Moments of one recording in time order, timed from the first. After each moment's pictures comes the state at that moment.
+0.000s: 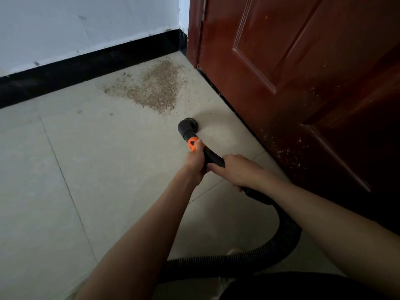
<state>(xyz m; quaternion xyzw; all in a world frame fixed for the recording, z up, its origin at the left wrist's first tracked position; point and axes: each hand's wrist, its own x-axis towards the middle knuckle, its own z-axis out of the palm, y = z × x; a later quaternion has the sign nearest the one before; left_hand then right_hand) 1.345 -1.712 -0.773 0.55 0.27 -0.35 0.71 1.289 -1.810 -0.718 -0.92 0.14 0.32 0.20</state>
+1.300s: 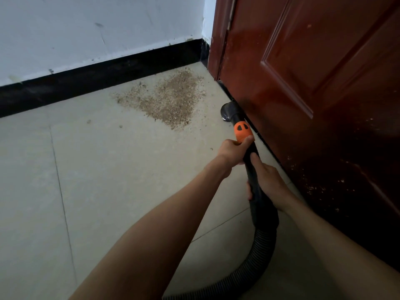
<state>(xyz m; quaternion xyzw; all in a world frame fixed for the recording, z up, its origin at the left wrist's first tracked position) 1.431 -1.780 -0.787 0.71 0.08 -0.34 0.61 1.342 -1.867 -0.783 -0.75 0.30 0.17 0.57</state>
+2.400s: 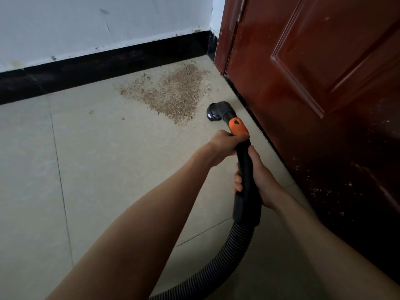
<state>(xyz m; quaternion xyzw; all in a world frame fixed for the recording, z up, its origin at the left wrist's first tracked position) 1.453 -1.756 -0.792 0.66 0.07 -0.37 0.65 1.358 -1.845 -0.795 -0.55 0.33 0.23 0.73</state>
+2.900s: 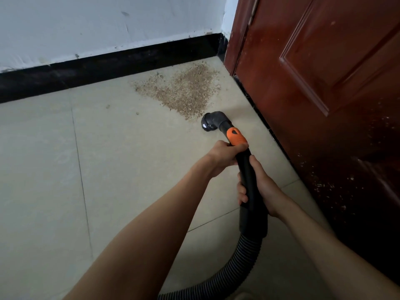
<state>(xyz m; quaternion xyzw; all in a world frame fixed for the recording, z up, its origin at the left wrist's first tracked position) 1.409 -1.723 -0.784 0.62 0.11 -0.38 0.68 1.321 -1.824 -0.781 -0.56 0.30 0.28 0.72</state>
